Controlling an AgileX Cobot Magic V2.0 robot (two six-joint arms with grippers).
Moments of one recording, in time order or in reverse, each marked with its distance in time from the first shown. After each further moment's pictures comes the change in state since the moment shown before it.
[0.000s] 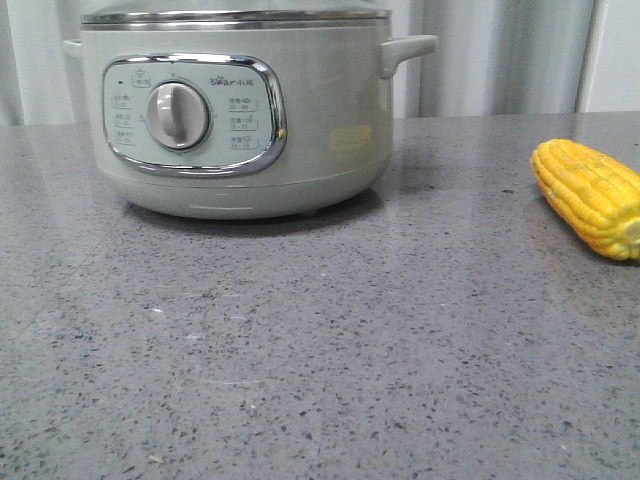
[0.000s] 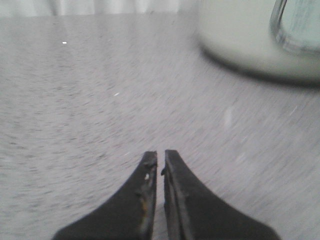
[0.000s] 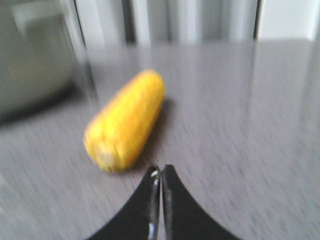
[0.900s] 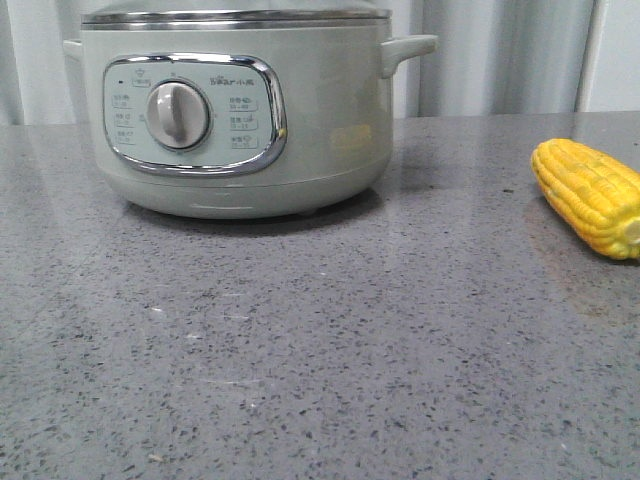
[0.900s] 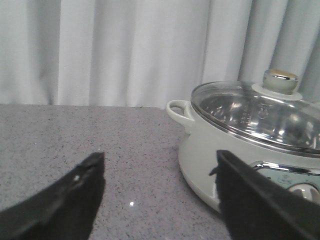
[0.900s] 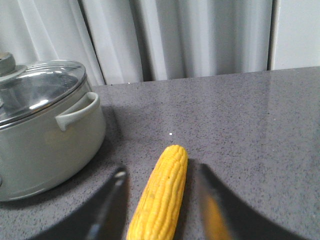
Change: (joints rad) left arm 0.000 0.444 -0.456 -0.212 -0.100 0.220; right arm 0.000 0.434 -0.539 0.032 0.235 -0.008
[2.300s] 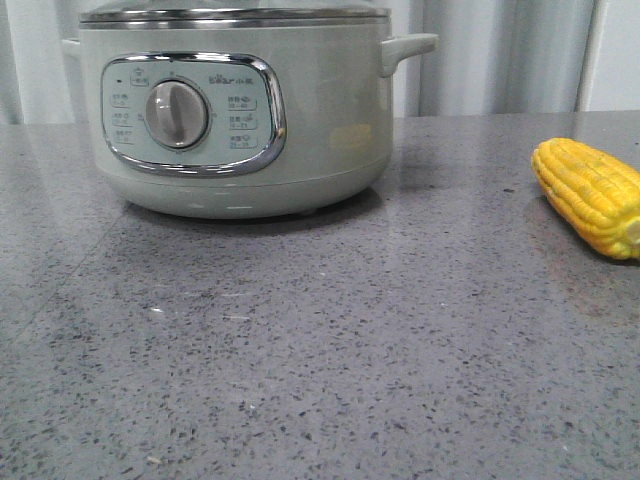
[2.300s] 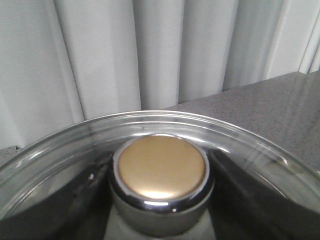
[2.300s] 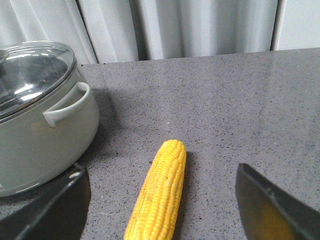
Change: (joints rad) left arm -0.474 1.166 -0.731 -0.002 -0.357 0.048; right arm 0.000 0.162 -0.118 -0.010 0.066 0.000
